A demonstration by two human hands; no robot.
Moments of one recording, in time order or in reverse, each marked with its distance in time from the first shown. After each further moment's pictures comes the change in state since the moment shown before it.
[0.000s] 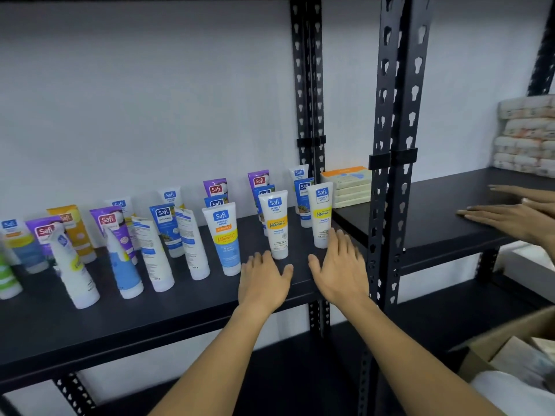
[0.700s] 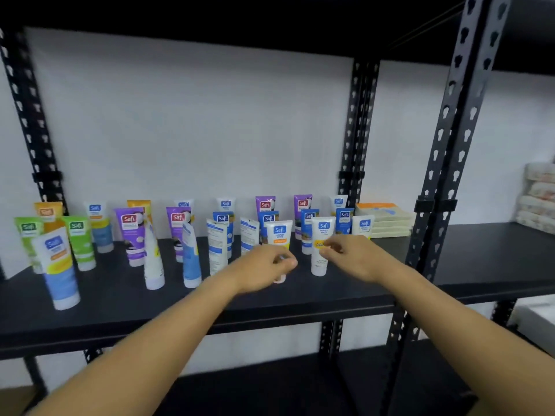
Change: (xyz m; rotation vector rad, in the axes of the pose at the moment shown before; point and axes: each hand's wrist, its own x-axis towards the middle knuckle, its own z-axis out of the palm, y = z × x) left_hand -0.045 -0.053 -0.158 -0.313 -0.268 0.241; right_hand 0.011 -0.103 -0.130 0.071 -0.437 -0.259
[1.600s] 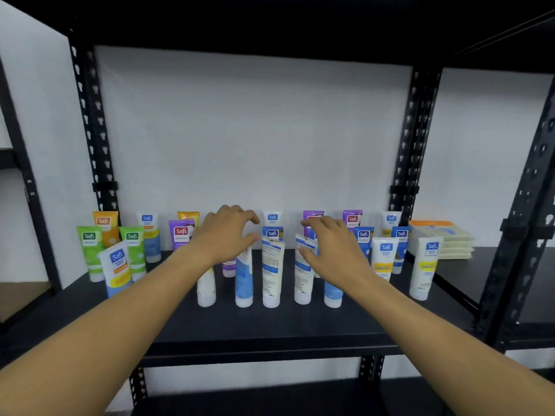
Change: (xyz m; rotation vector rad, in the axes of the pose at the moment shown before) left_hand -0.017 -0.091 -0.145 0.628 0.409 -0.070; right_hand 0.071 -0.132 0.052 -0.098 0.358 -0.225
